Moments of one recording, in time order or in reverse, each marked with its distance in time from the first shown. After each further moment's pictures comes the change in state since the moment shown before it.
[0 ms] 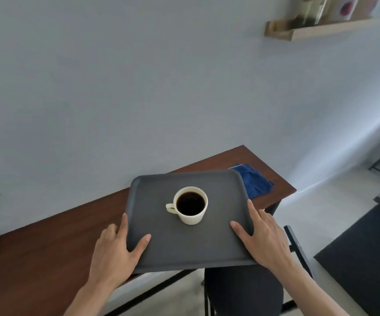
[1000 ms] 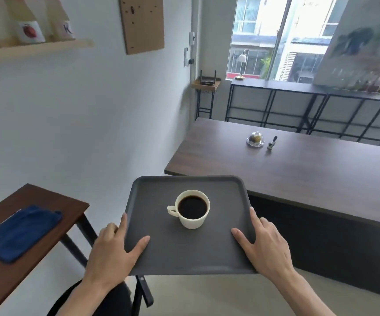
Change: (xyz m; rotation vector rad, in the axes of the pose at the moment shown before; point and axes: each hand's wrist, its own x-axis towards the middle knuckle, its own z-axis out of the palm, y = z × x) left_hand -0.102 0.468 0.107 -0.222 -0.247 0.781; right_hand -0.284 0.352 -0.214 -0.155 0.350 0.768
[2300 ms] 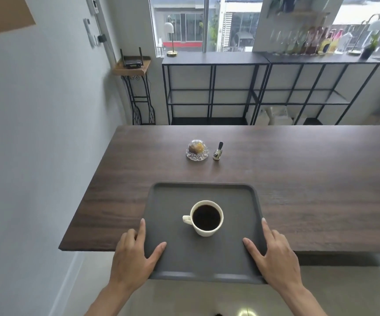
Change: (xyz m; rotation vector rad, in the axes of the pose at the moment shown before) left_hand 0.313 0.234 0.256 -0.020 -0.213 0.301; right_hand 0.246 0.260 0.059 0.020 0.053 0.328
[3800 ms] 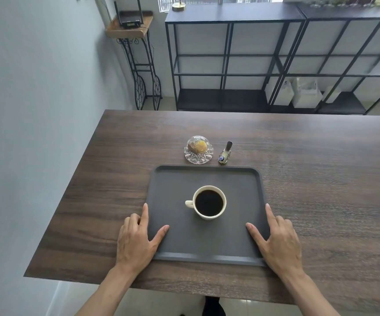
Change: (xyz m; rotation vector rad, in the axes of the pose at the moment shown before) left_hand 0.142 0.024 0.068 0.066 0.016 -0.071; right_hand 0.167 0.039 0.060 -0.072 -0.051 -0.035
